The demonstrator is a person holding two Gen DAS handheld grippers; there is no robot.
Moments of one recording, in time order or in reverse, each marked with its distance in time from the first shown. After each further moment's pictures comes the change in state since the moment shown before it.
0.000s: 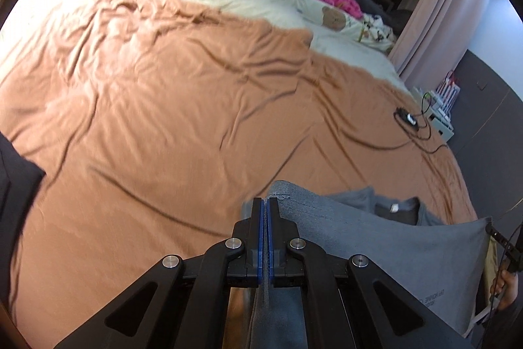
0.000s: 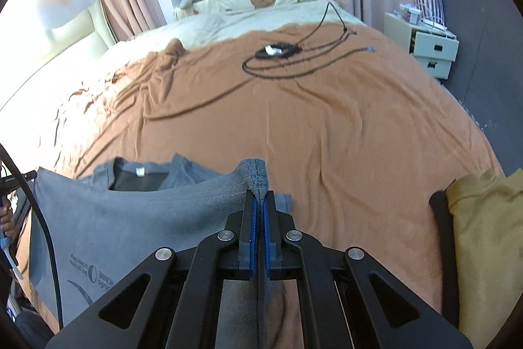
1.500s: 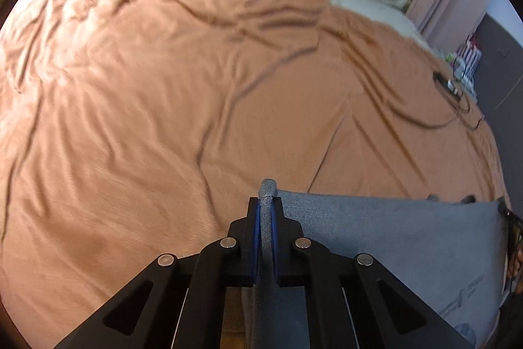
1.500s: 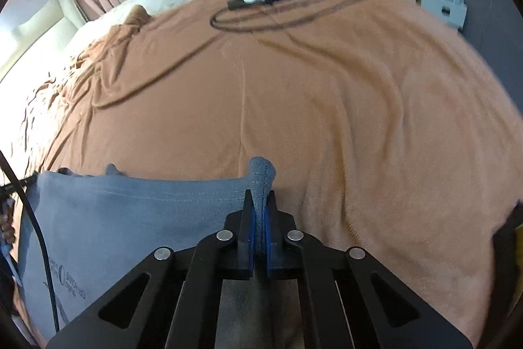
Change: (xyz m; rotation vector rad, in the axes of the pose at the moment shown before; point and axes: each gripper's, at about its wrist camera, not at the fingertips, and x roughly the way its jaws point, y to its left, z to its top) left arm 0.141 0.004 0.026 0.066 0.156 0.061; right arm 0.147 -0.020 0.017 0.036 0.155 -0.045
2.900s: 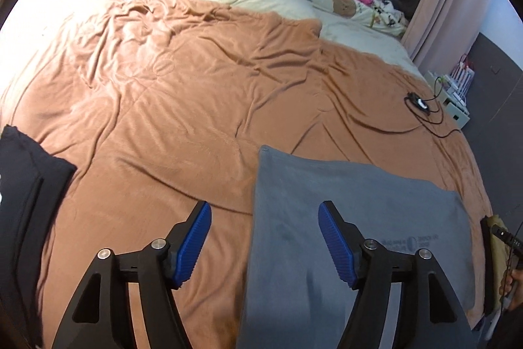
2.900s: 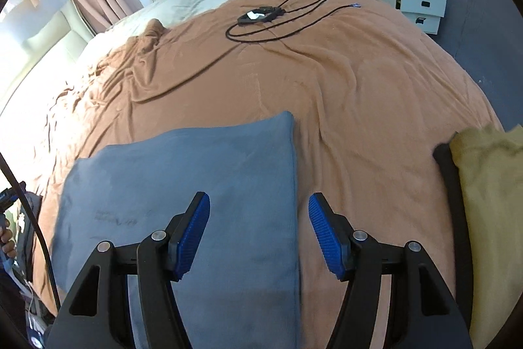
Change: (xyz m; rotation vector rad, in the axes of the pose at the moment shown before) left arm -0.166 -0.015 -0.065 -0.041 -0.090 0.043; right arm -0.137 0.009 -0.067 0.090 0.032 0.053
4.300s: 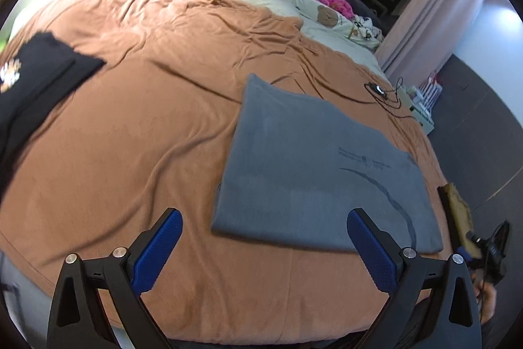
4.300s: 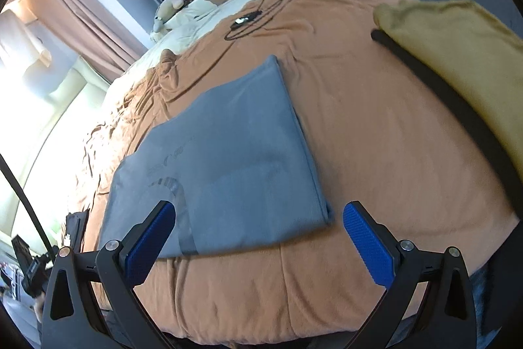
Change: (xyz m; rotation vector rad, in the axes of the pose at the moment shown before) left arm -0.091 0.027 -0.186 -0.130 -0.045 -0.163; right arm -0.095 -0.030 -0.189 0.263 -0.111 0.137
